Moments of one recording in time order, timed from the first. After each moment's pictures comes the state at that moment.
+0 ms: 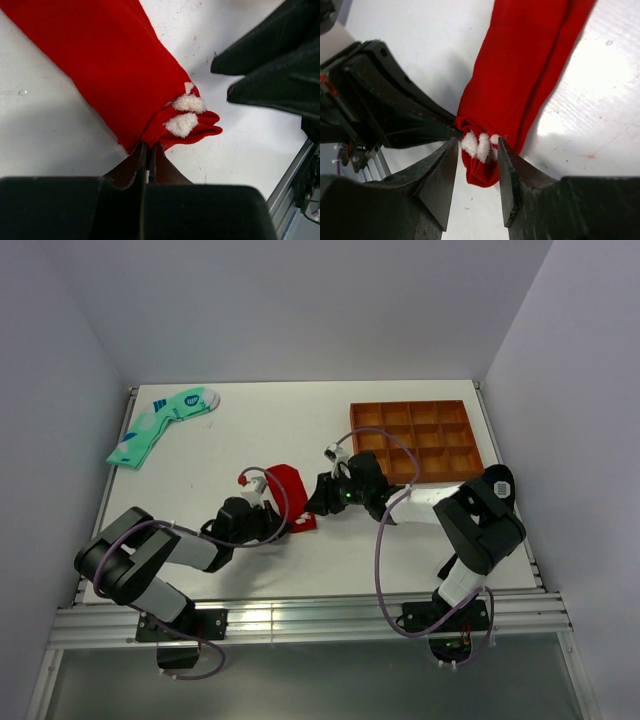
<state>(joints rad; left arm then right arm) -0.62 1.54 0.26 0.81 0.20 -0.68 0.60 1.66 0.73 0.37 -0.50 0.45</state>
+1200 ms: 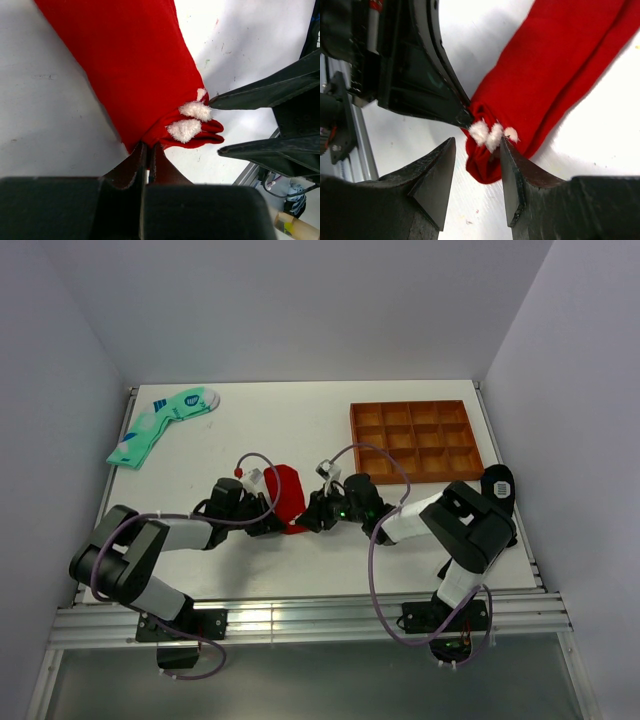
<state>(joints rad) -0.46 1.51 0.43 0.38 0.46 -0.69 0.72 1.70 0.57 0.74 -0.45 0.42</state>
